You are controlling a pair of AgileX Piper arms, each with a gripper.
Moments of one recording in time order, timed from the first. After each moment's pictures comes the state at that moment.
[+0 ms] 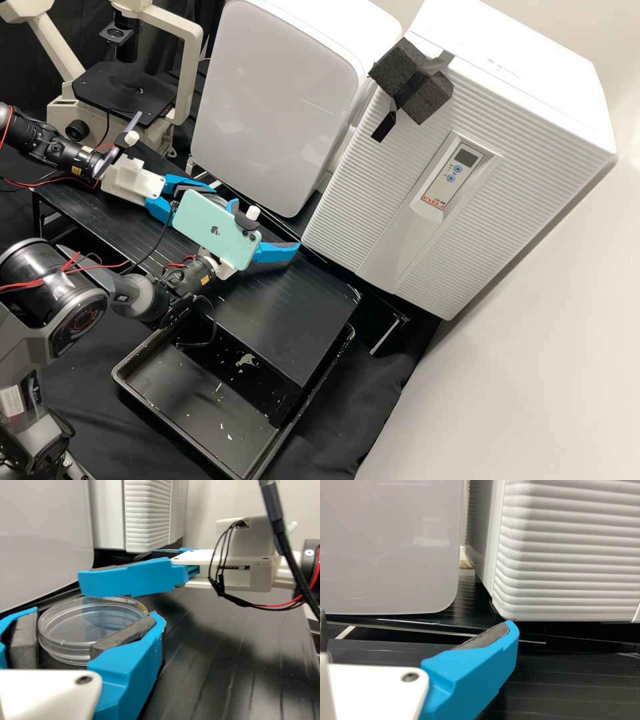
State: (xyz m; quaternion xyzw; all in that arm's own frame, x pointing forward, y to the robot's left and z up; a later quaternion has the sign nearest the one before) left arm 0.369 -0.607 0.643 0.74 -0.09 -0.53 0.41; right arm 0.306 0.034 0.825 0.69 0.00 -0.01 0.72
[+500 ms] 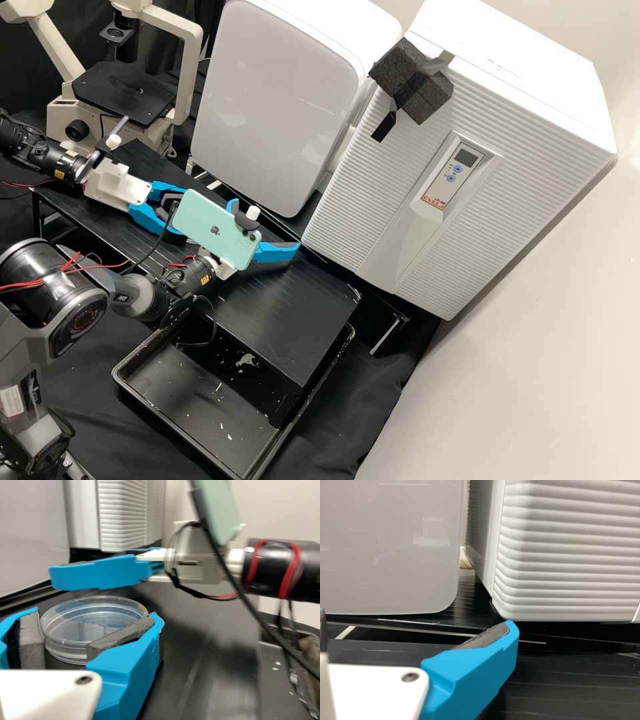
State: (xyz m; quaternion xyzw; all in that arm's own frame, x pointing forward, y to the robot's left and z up) left arm 0.333 -0.597 0.646 0.72 -0.10 -0.56 0.41; right arm 0.306 0.034 0.825 0.69 0.00 -0.01 0.72
